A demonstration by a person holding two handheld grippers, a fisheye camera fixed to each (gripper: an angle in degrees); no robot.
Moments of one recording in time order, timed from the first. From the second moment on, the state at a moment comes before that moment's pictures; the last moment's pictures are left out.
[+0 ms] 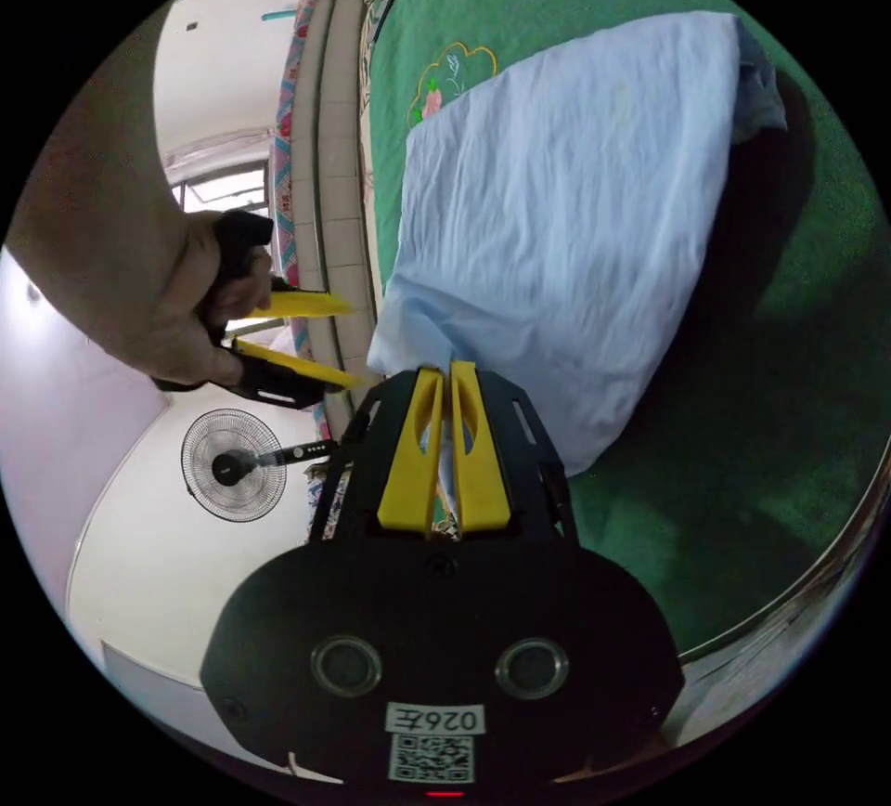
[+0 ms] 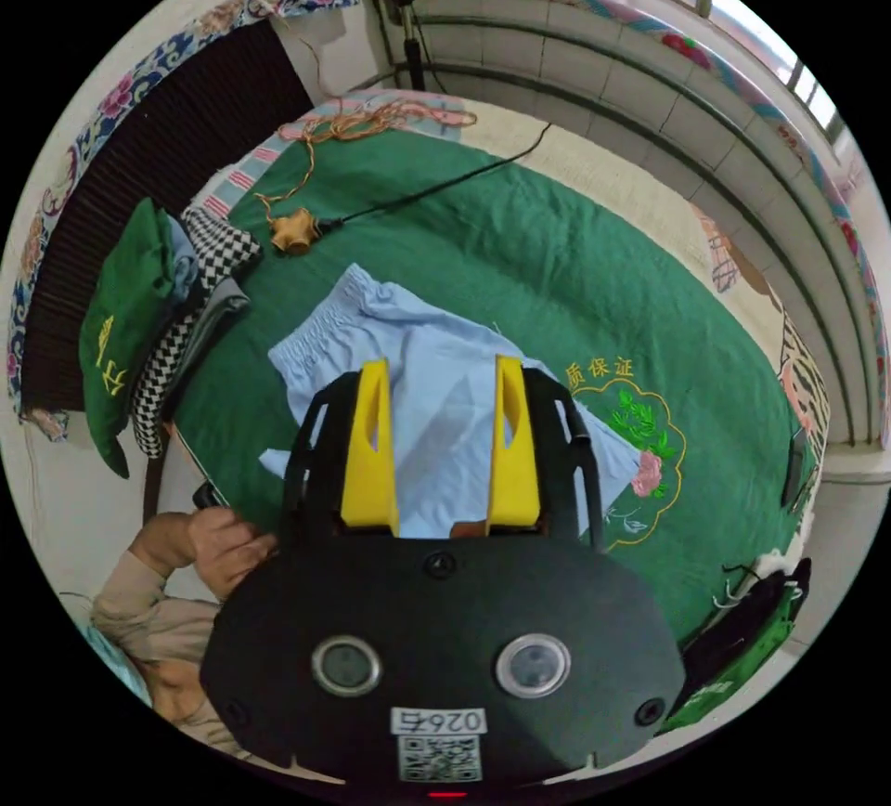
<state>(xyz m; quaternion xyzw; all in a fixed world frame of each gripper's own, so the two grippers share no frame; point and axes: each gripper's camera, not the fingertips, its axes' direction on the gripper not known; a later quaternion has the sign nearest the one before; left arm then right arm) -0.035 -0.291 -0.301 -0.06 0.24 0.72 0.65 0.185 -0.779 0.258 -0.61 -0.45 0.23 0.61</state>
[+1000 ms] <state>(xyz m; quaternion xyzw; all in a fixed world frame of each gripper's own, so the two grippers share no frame) -0.247 -0.325 0.040 -0.47 0.34 0.19 0.79 0.256 -0.663 0.239 -0.51 -0.43 0.35 0.66</state>
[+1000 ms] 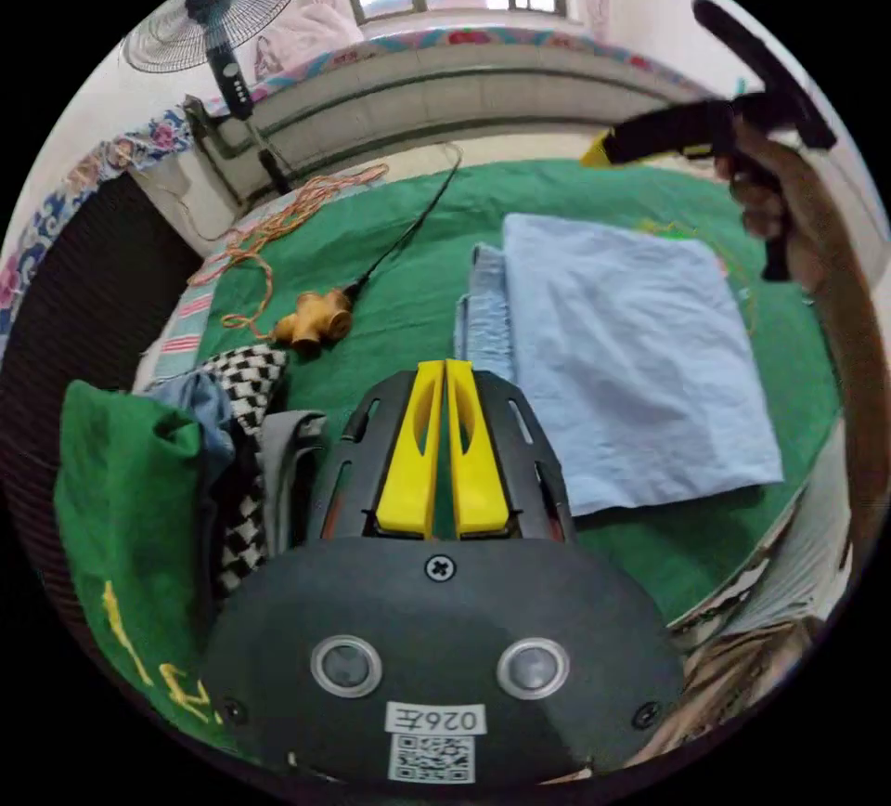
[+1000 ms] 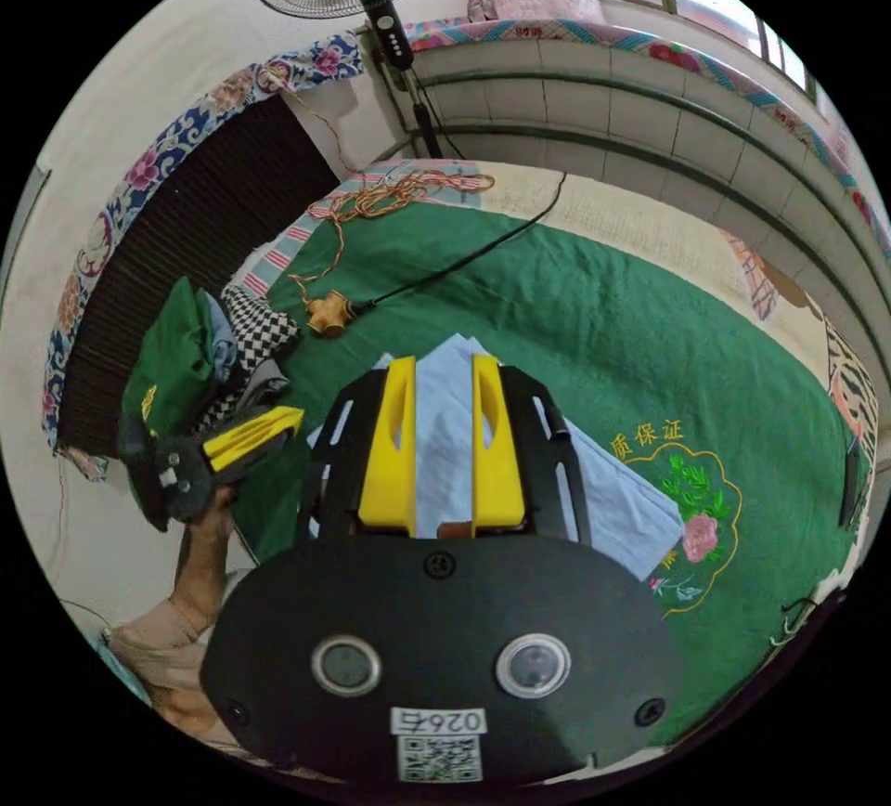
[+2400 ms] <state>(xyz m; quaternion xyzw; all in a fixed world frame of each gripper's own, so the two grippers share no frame) -0.408 -0.242 0.256 -0.54 0.61 0.01 0.59 0.340 -0.330 -0.004 -0.37 -0.51 0.66 0.41</state>
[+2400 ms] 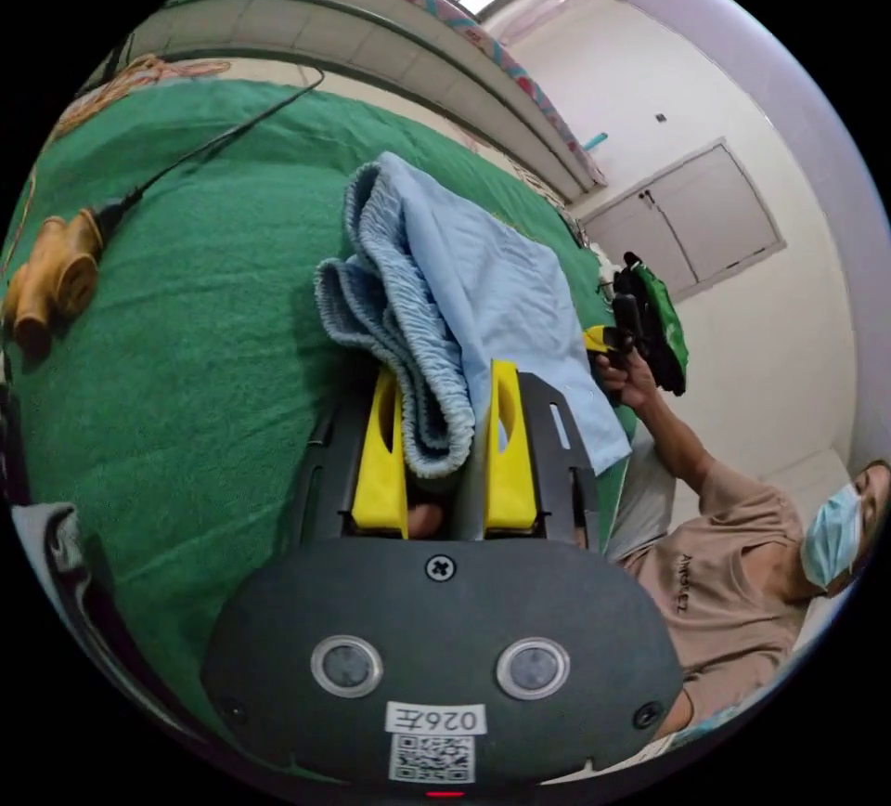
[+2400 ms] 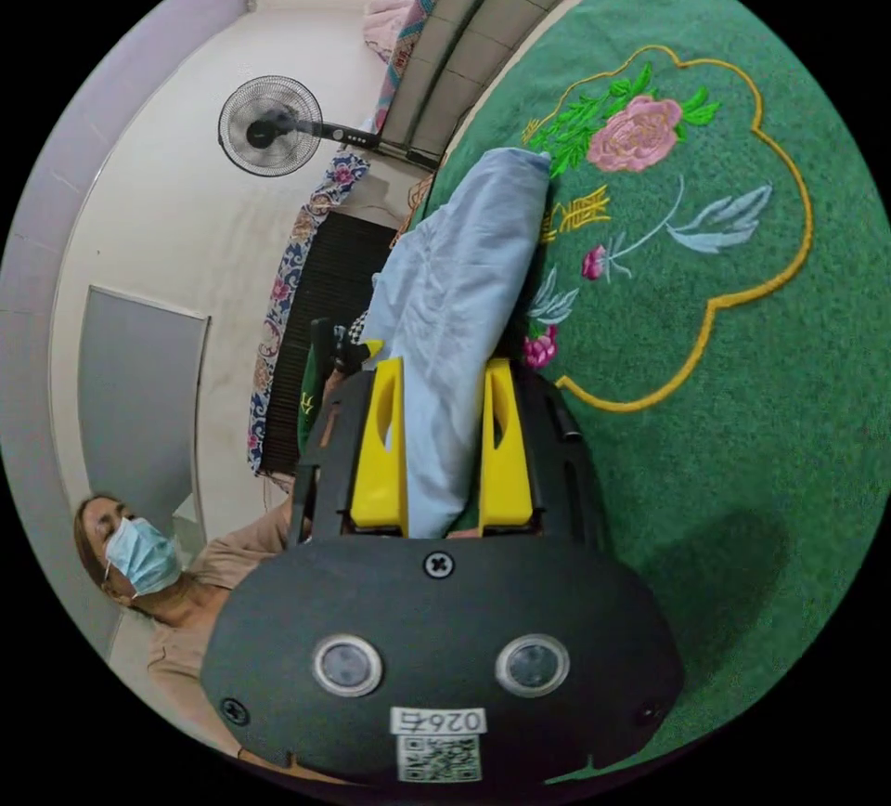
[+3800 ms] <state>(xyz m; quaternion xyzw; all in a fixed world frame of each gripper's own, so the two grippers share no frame) -0.995 -0.454 -0.189 -0.19 0.14 -0.21 0.95 0.082 -1.319 0.041 -0.18 -0.49 -0.03 0.85</state>
